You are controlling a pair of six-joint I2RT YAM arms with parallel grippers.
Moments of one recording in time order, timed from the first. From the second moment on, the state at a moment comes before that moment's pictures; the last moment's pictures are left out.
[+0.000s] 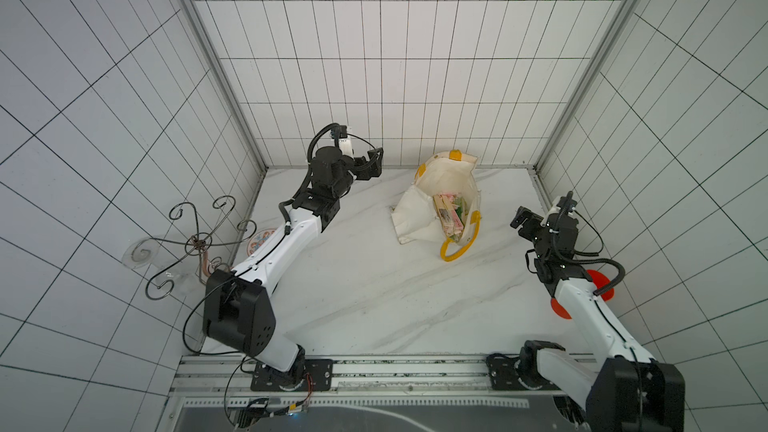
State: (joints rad) left arm -0.36 1.59 1.41 0.02 0.09 -0.34; right arm -0.07 1.05 0.63 0.05 0.18 0.38
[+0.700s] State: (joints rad) left arm -0.58 2.13 2.17 -0.58 0.08 -0.18; right arm -0.07 1.12 0.78 -0.29 0.01 0.43
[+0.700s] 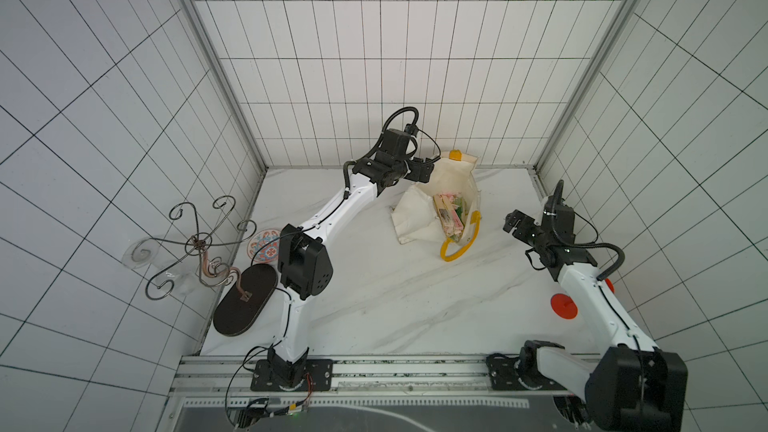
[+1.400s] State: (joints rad) left arm -0.58 2.28 2.29 -0.73 -0.02 -0.15; right arm -0.02 1.17 0.80 -0.34 -0.10 0.43
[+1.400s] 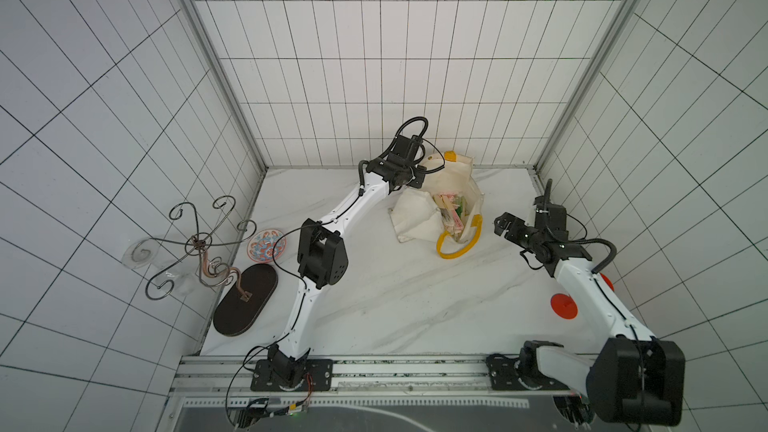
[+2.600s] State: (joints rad) left arm -0.45 1.62 1.51 -0.71 -0.03 -0.20; right arm 0.26 1.36 1.04 -0.48 -0.25 0.43
